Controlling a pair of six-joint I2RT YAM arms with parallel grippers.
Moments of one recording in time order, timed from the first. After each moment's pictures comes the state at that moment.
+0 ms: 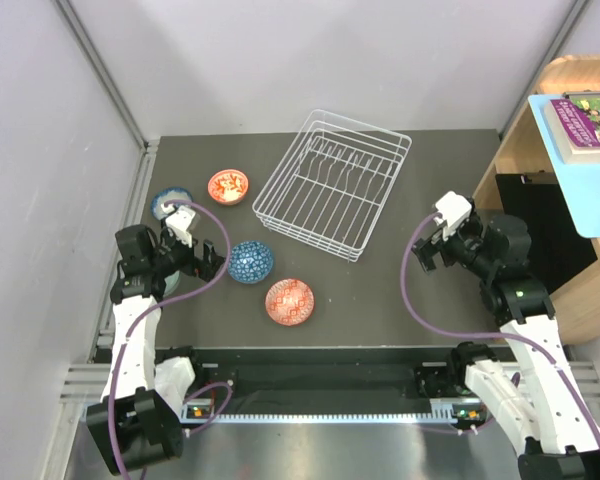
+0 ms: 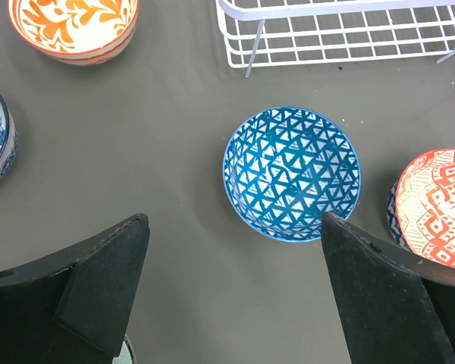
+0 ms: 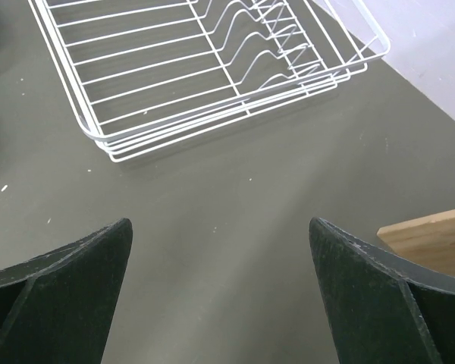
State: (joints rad) left arm 0.26 0.88 0.63 -0.35 0.77 0.38; right arm 0.13 0.68 0.77 -0.46 -0.39 -0.44
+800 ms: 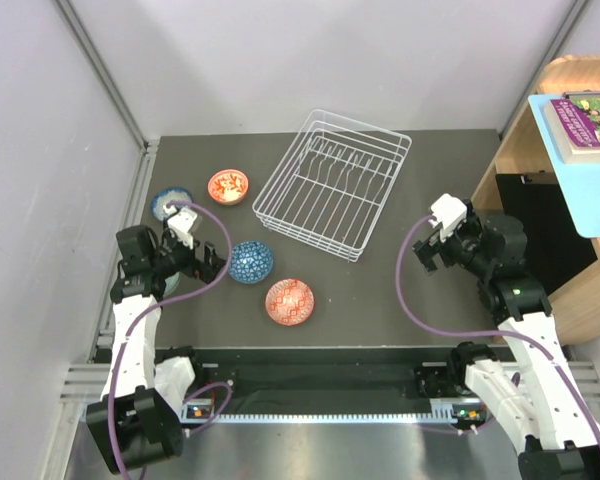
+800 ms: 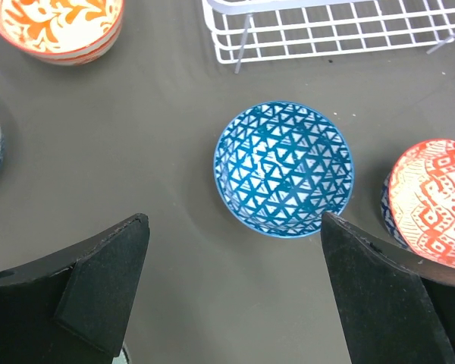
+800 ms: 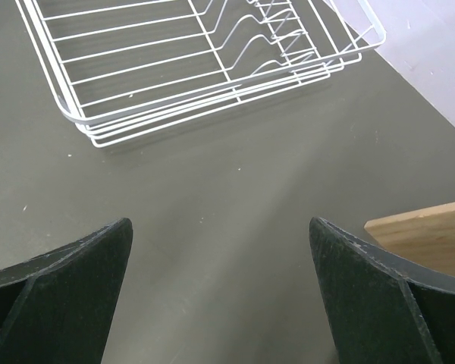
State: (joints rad) left arm 0.26 0.88 0.63 -0.37 0.79 0.40; right arm 0.13 0.70 0.75 -0.45 -0.36 -0.51
